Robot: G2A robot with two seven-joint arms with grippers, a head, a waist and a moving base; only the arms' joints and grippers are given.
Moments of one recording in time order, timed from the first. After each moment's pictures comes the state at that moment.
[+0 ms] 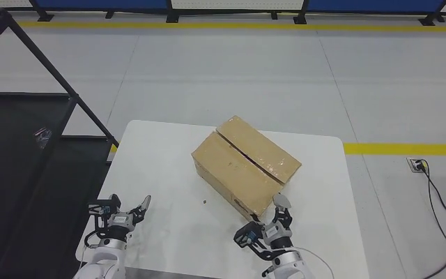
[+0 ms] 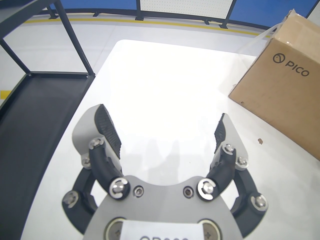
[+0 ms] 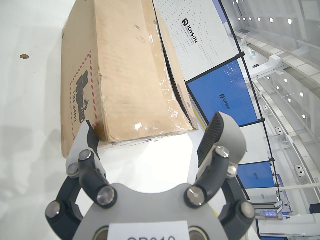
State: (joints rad) left arm 1.50 -1.22 -1.59 -1.62 1.18 -0.05 0.09; right arm -1.51 -1.36 1.12 -1.88 -2.41 0.12 0.25
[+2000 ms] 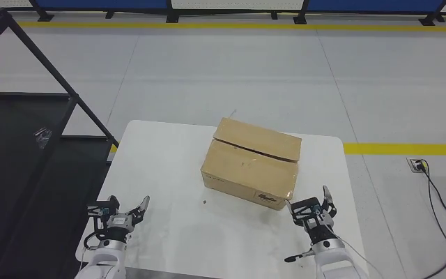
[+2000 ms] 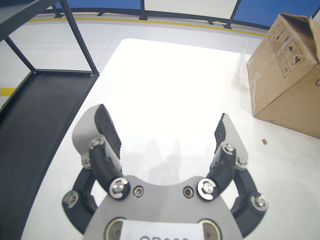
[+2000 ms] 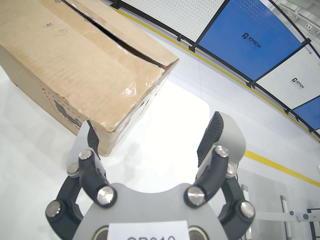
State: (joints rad) left arm 1.50 -1.23 -1.60 -1.61 1.18 -0.03 0.10; right arm -1.55 -1.36 1.42 -1.96 -1.84 0.03 0.21
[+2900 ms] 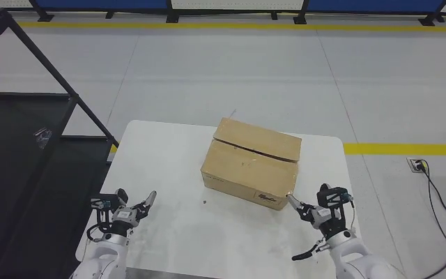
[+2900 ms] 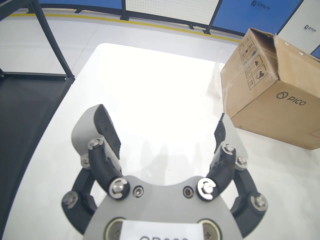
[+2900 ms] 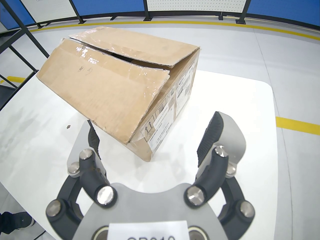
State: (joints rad) left arm 1.47 -1.23 -1.60 -1.65 1.10 -0.13 0.04; right arm -1.51 -1.36 1.57 -1.93 -1.26 -0.21 0.28
